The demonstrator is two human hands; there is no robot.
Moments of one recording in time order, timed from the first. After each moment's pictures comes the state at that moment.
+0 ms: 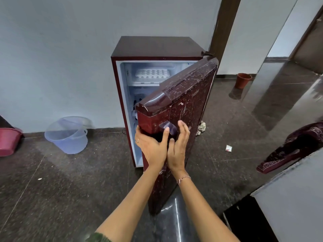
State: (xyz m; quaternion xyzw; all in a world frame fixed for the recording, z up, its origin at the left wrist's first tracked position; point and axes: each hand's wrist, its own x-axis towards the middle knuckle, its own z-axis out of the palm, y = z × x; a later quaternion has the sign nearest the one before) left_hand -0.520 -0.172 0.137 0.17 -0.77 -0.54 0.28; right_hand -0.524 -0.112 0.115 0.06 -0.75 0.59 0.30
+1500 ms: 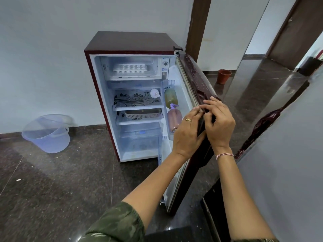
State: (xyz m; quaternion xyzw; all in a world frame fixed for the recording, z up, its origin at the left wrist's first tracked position) left_hand -0.481 -0.006 0.162 -0.25 -0.82 -0.41 0.32; right_hand -0.485 0.096 0.206 0.10 -0.81 0.28 0.51
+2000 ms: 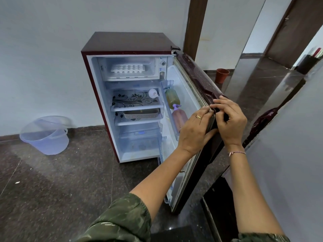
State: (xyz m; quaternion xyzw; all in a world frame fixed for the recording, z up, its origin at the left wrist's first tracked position) left_hand -0.490 0.017 0.170 -0.31 -0.82 -0.34 0.34; right_hand -0.487 0.138 0.207 0.12 -0.80 0.28 0.51
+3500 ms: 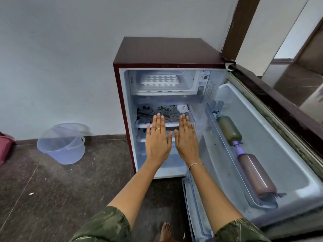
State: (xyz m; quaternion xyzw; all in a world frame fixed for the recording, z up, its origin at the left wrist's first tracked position) left_hand -0.707 -0.242 0.080 -0.03 -0.96 -0.17 0.21; right_hand -0.724 -0.121 0.072 0.11 -0.95 0.21 0.20
